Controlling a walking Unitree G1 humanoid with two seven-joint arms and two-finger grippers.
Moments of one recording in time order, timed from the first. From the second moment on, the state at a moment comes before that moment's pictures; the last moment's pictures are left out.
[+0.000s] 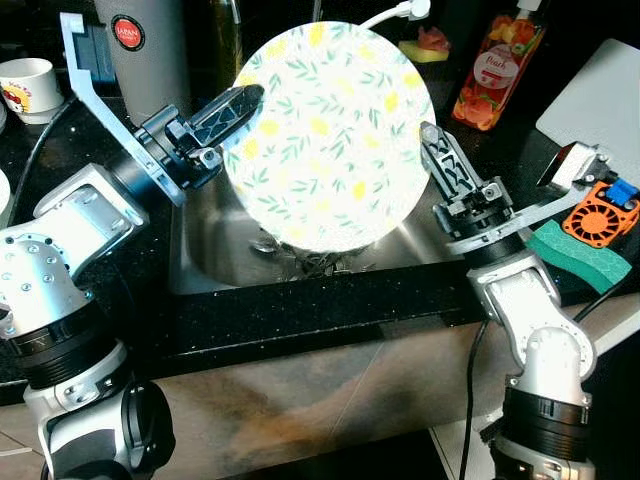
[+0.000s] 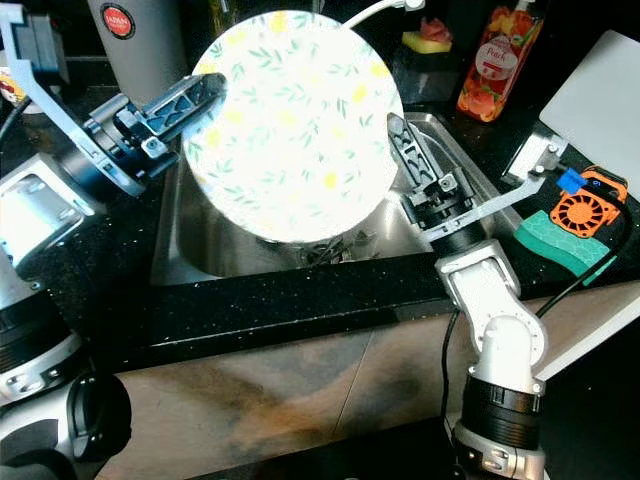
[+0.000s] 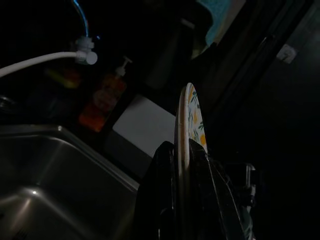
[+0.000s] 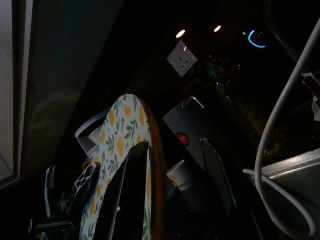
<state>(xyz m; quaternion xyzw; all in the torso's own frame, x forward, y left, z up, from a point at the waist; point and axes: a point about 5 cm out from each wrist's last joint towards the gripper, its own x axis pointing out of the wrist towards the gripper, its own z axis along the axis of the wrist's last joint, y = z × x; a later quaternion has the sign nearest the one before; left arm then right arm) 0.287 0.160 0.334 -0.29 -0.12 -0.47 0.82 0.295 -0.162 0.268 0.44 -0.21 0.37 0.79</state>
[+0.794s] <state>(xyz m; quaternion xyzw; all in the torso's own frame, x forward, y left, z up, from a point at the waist) 0.293 0.174 0.332 -0.29 -0.14 -0.42 0.85 0.287 -0.160 0.270 0.43 -0.20 0.39 0.79</state>
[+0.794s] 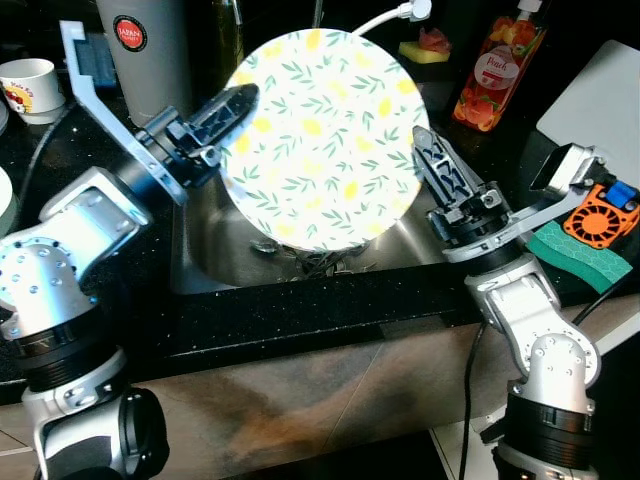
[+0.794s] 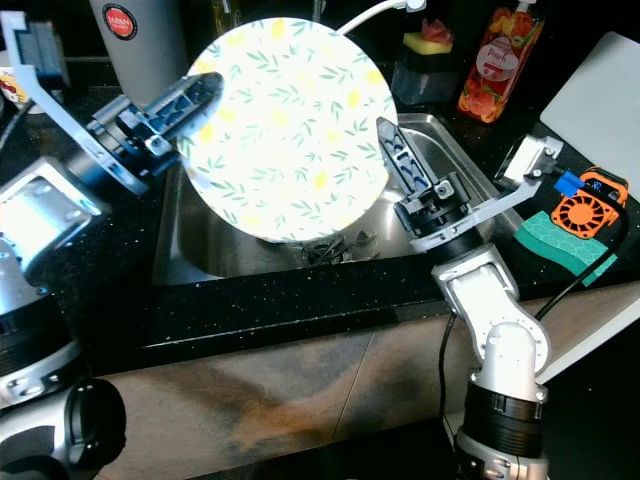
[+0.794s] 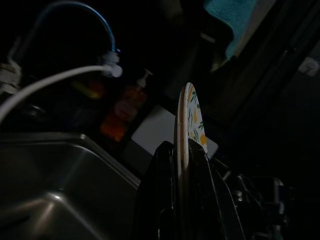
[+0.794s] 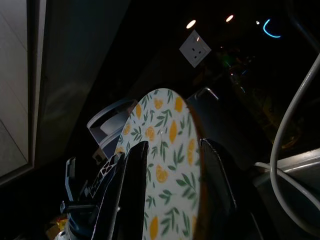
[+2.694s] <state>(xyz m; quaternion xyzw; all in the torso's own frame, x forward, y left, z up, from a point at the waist) 0.296 0.172 0.336 -0.29 -0.14 -0.43 0.85 0.288 -0.152 0.266 0.43 -0.19 0.40 0.79</state>
